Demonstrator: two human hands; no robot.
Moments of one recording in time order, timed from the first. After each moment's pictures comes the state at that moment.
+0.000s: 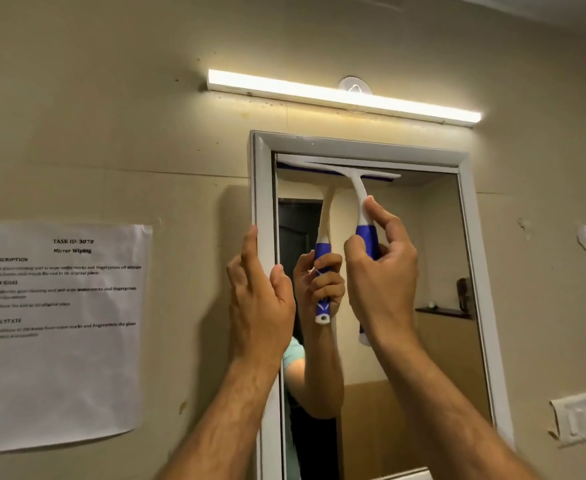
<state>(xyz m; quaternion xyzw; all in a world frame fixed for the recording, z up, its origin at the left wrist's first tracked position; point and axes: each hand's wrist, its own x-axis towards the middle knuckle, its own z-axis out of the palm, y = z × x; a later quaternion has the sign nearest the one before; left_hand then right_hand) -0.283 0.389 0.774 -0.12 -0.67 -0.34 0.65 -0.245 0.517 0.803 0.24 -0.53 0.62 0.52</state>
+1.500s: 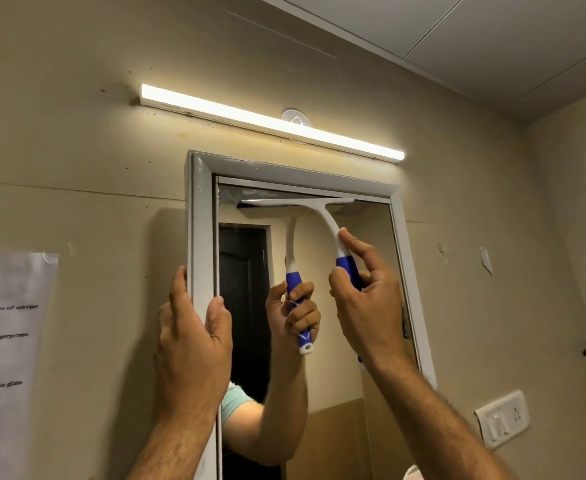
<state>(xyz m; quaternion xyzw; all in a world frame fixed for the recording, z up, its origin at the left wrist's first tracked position) -0.281 0.390 0.769 -0.09 -0.69 -0.38 0.61 -0.273 0.570 0.801 0.23 -0.57 0.54 0.57</state>
